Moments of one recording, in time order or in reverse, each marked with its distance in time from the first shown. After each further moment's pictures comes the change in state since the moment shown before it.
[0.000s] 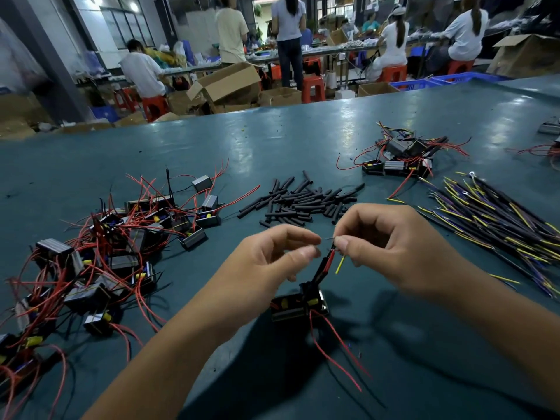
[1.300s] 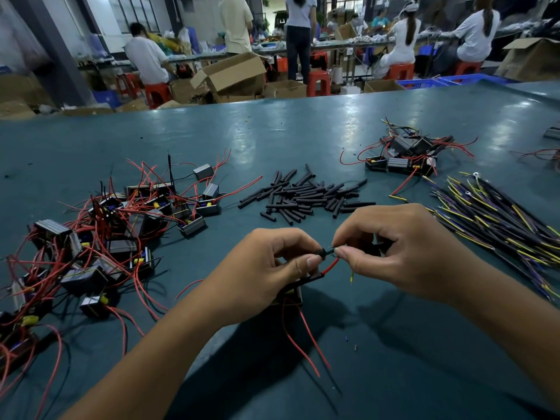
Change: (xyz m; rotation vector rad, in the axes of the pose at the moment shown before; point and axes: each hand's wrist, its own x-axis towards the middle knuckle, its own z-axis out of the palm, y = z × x) left_hand 0.006 -0.015 -0.005 0.273 -0.057 0.150; right_hand 0.000 -0.006 -0.009 -0.392 -0.101 -0.242
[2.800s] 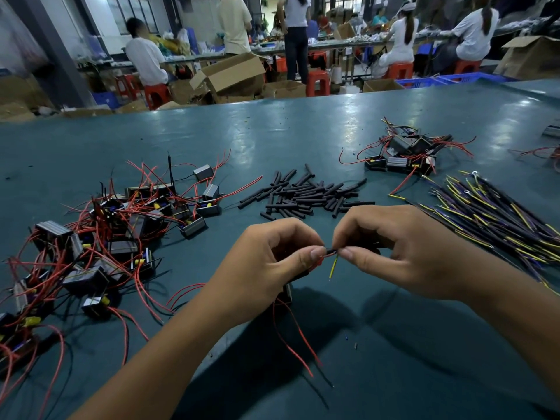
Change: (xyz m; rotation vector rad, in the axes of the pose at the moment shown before) left_hand 0.000 0.008 0.008 -0.208 0.083 0.054; right_hand -0.001 0.005 -0.005 0.096 -0.120 0.011
